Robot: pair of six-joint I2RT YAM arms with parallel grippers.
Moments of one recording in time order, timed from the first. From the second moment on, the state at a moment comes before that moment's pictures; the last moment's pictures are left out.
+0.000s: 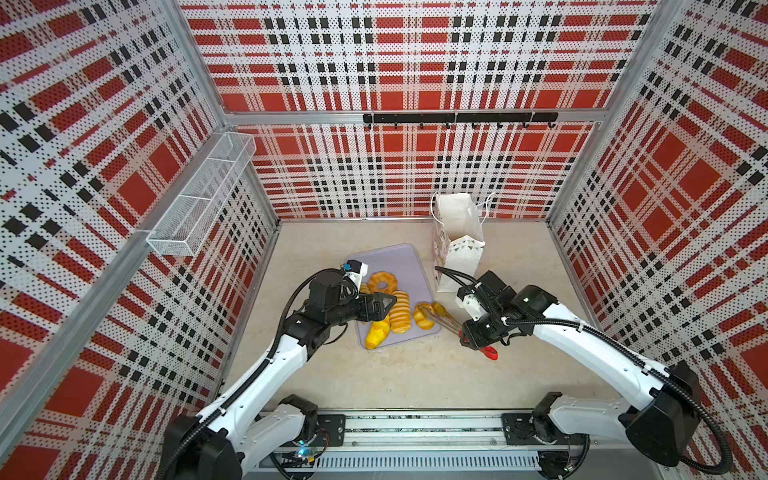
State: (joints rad) left arm -0.40 1.02 0.70 -0.21 0.47 -0.45; right arm 0.67 1.26 1.07 -1.07 -0.19 0.29
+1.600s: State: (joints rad) left arm -0.55 1.01 0.78 0.23 0.36 -0.60; right arm 0.67 0.83 1.06 -0.52 0.14 0.26
